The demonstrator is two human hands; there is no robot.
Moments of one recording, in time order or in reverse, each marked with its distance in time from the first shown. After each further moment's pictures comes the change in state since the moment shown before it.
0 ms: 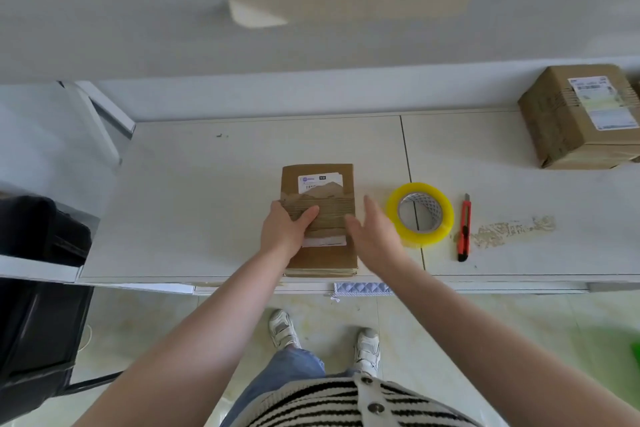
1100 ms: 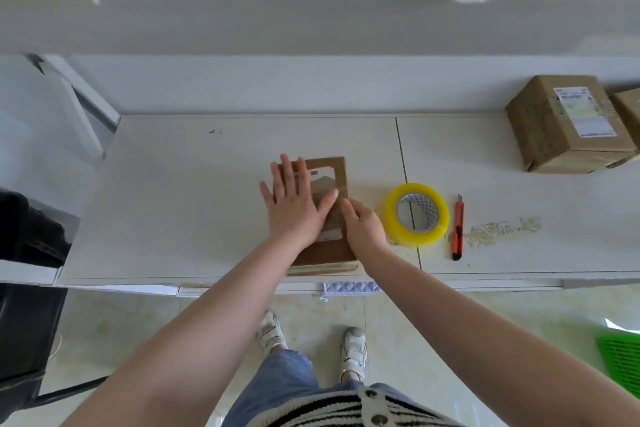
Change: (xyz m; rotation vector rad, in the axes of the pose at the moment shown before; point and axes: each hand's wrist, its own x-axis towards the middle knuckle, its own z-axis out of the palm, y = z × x) left_hand 0.021 0.009 0.010 0.641 0.039 0.409; right_hand 0.022 0.001 0.031 0.252 0.036 0.093
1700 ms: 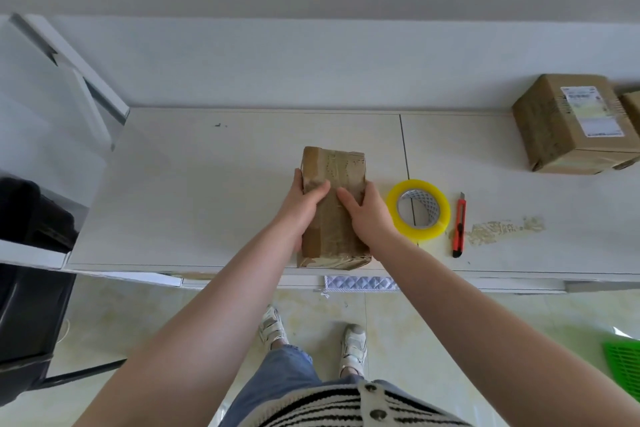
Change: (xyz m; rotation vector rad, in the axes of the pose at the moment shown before) left_hand -0.021 0.014 -0.029 -1.311 -0.319 -0.358; right_hand -0.001 -0.015 -0.016 0.067 -0.013 -0.007
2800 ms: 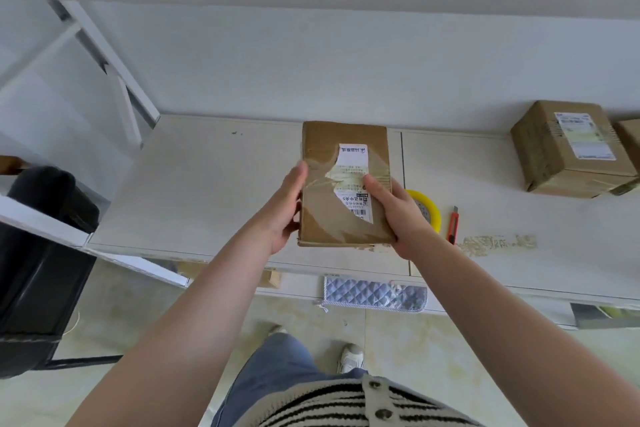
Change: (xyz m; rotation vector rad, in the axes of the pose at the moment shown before) left_hand -0.060 0.010 -0.002 0.042 -0.071 0.091; right_hand -0.020 0.000 -0.072 0.527 -0.278 0.022
